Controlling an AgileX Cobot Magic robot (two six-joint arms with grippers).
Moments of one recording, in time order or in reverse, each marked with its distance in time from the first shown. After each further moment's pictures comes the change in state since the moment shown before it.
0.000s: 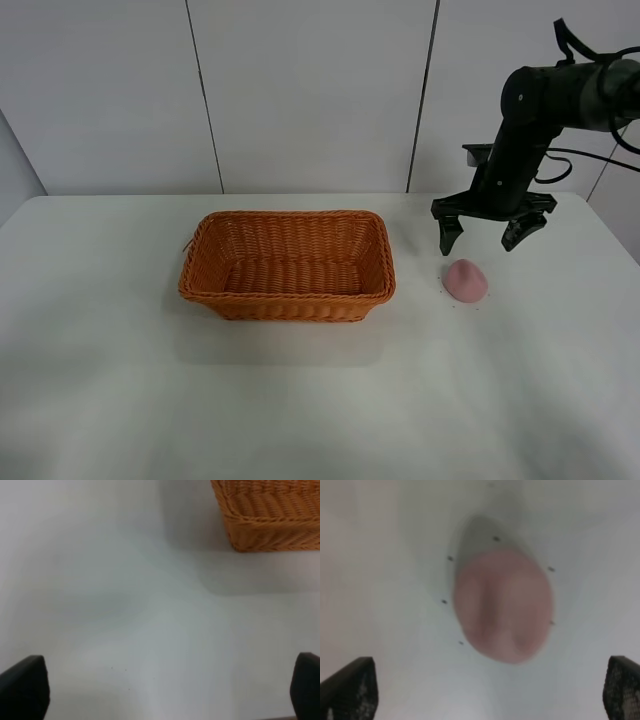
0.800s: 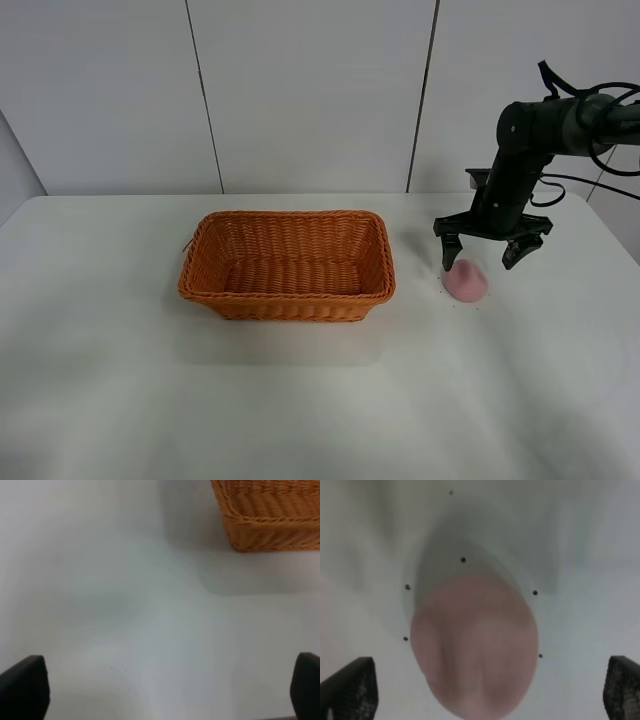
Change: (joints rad) left arm 0.000 0.000 0.000 0.000 0.000 0.000; right arm -0.037 0.109 -0.006 0.003 -0.061 0.026
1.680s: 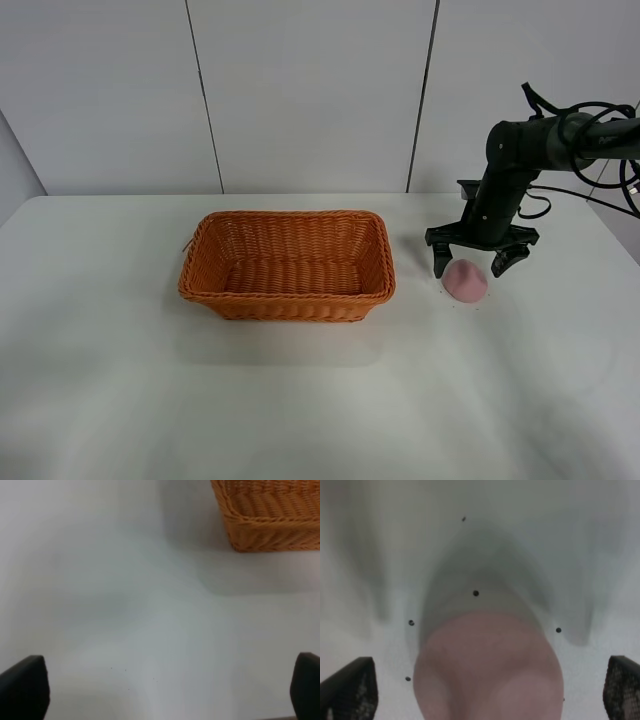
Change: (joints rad) left arm 0.000 0.000 0.000 0.000 0.000 0.000; right arm 0.008 0.060 0.000 0.015 -0.073 0.000
